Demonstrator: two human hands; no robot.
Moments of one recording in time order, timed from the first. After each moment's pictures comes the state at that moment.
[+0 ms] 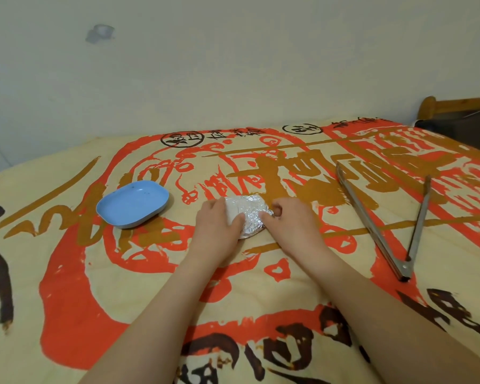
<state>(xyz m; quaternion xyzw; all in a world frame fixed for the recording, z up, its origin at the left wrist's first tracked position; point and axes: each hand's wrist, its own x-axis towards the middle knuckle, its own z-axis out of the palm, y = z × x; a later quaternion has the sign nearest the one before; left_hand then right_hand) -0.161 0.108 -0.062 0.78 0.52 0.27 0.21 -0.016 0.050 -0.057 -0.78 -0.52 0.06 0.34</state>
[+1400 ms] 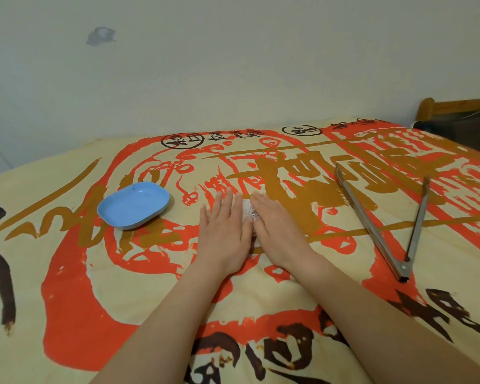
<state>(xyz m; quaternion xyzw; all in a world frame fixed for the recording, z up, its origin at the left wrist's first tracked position) -0.156 0.099 -0.078 0.87 0.46 0.19 0.04 -0.029 0.053 -0.073 -0.68 -0.67 0.02 0.29</state>
